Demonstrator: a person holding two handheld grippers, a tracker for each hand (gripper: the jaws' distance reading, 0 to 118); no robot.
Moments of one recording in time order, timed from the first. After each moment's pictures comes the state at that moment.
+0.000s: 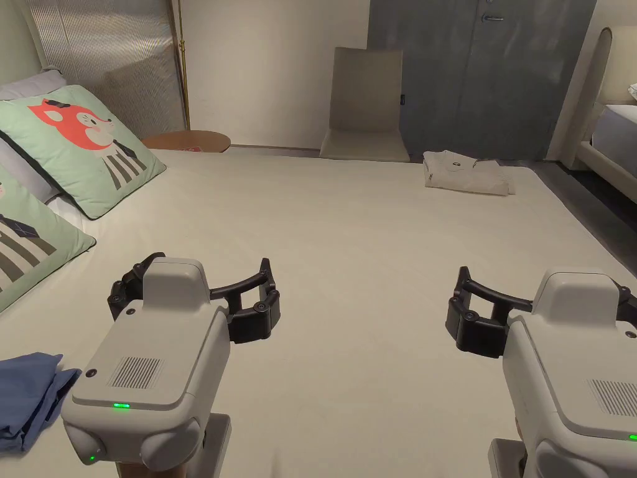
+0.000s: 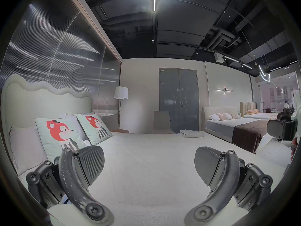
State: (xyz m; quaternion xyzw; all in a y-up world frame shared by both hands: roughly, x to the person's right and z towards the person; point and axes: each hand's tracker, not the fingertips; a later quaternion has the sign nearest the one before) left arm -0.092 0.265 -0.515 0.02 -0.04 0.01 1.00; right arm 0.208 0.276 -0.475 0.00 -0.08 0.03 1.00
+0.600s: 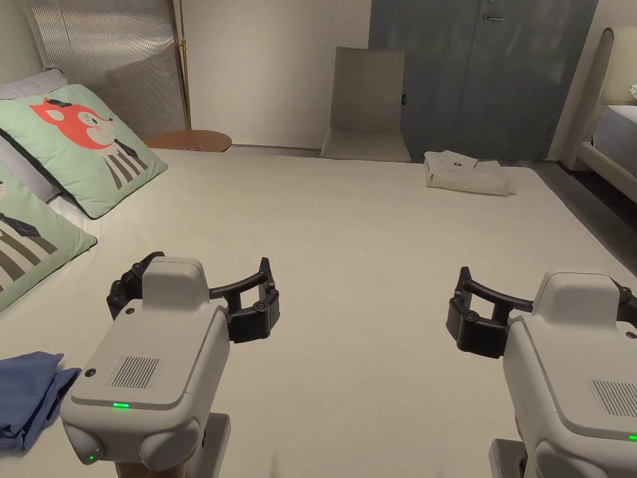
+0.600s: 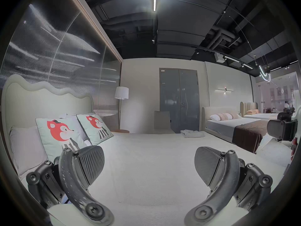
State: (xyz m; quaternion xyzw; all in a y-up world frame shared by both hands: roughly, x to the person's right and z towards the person) left arm -0.092 0.268 -0.512 0.02 -0.04 0.01 1.00; right arm 0.203 0.284 -0.470 0.00 -0.09 0.03 1.00
